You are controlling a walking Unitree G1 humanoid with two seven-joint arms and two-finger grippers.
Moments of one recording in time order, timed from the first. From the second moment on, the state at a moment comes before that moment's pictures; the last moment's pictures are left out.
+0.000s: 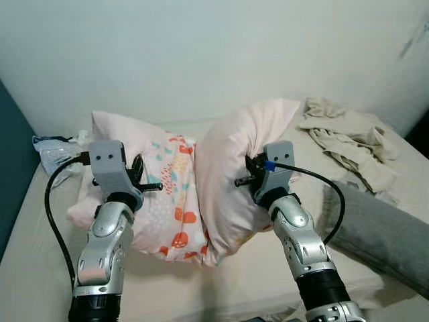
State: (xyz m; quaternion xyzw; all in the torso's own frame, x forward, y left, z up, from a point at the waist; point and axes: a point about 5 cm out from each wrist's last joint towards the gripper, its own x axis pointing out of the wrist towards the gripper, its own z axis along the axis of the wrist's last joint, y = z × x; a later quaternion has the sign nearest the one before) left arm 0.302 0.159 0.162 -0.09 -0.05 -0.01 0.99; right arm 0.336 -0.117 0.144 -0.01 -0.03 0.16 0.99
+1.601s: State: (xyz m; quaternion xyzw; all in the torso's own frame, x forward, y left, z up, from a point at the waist) left arm 0.288 0.172 0.083 -0.08 0.09 0.02 0.99; right arm 0.305 -0.125 0.054 -0.02 0.13 0.18 0.97
